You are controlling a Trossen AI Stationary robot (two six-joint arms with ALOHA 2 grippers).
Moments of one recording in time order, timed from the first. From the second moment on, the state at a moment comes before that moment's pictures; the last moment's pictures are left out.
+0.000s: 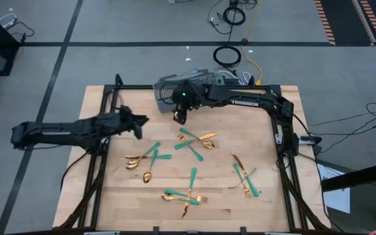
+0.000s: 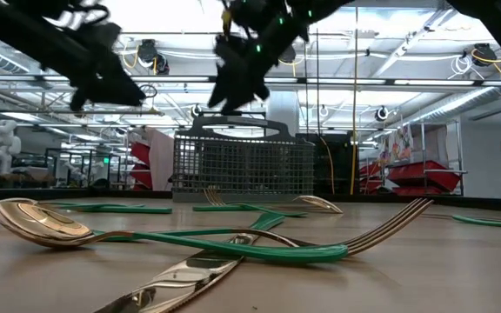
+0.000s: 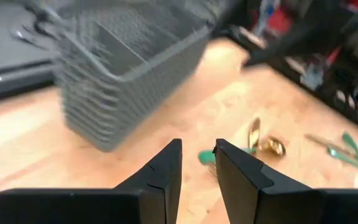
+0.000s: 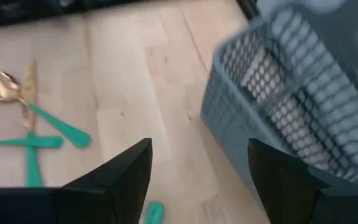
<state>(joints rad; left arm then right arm) 0.12 0.67 0.38 -0.14 -0.36 -0.52 -0.28 2.02 1.84 -0.57 0.03 0.00</state>
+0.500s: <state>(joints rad) 0.25 1.21 0.38 0.36 -0.32 -0.37 -0.27 2.02 2.08 -0.70 0.11 -0.10</state>
